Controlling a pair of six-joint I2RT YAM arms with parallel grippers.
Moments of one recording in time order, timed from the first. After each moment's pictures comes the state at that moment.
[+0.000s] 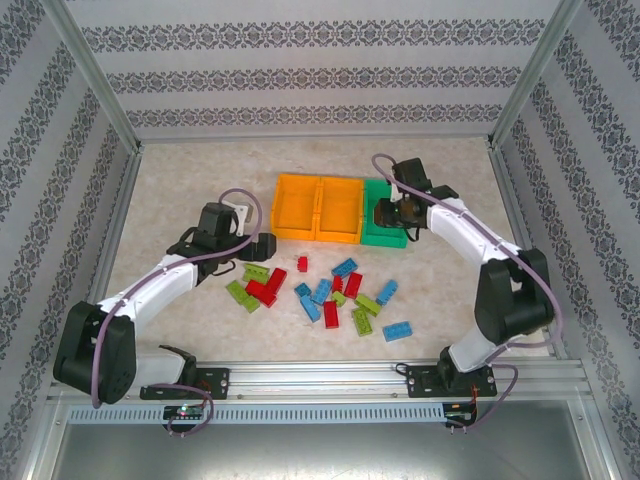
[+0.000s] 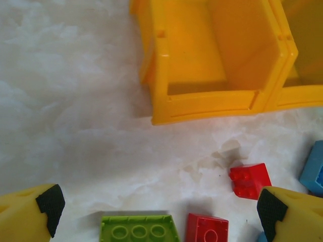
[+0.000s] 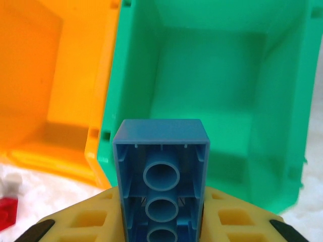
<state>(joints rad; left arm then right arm) -0.32 1.30 0.74 -0.24 0.14 -0.24 0.28 1.63 1.22 -0.63 -0.09 0.32</state>
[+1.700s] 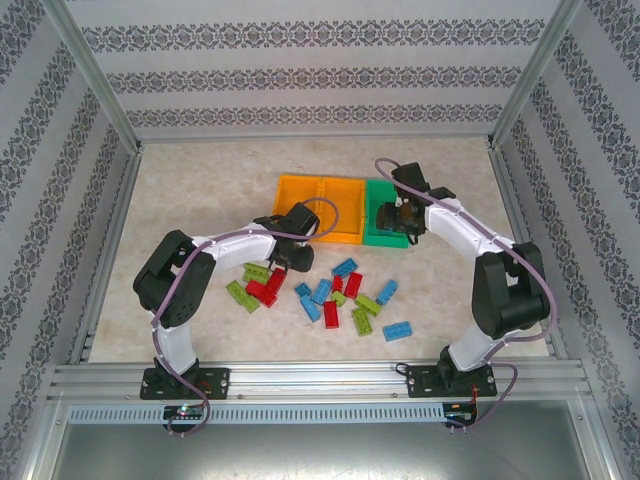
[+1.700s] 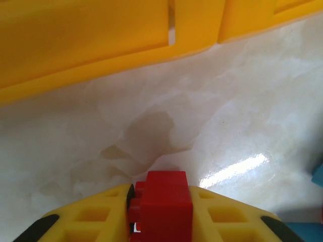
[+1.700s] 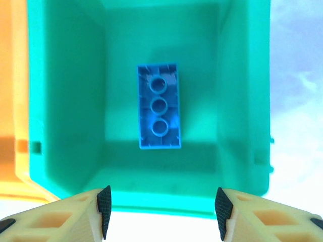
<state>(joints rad) -0.64 1.85 1.18 -0.54 0.00 -0.35 0.26 1.63 1.16 -0.65 0.01 0.39</state>
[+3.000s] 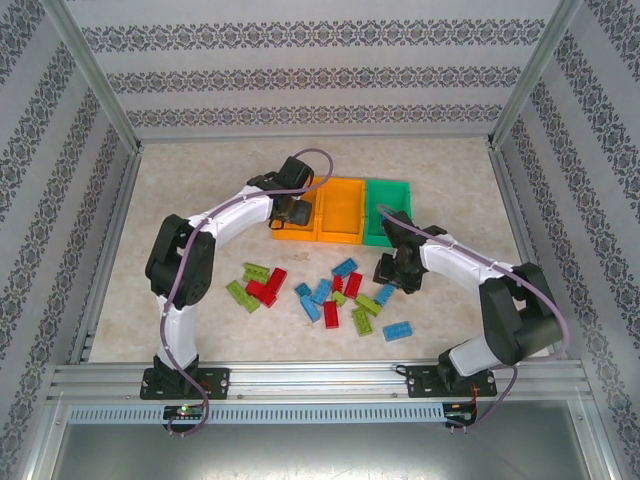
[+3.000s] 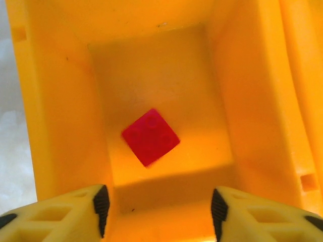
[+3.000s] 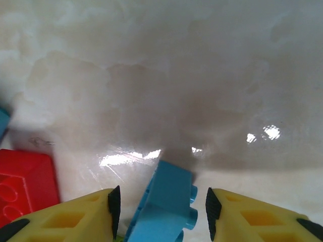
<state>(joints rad) -0.50 1.98 1.55 -0.66 -0.14 -0.25 0.40 1.50 0.83 -0.76 -0.11 0.71</state>
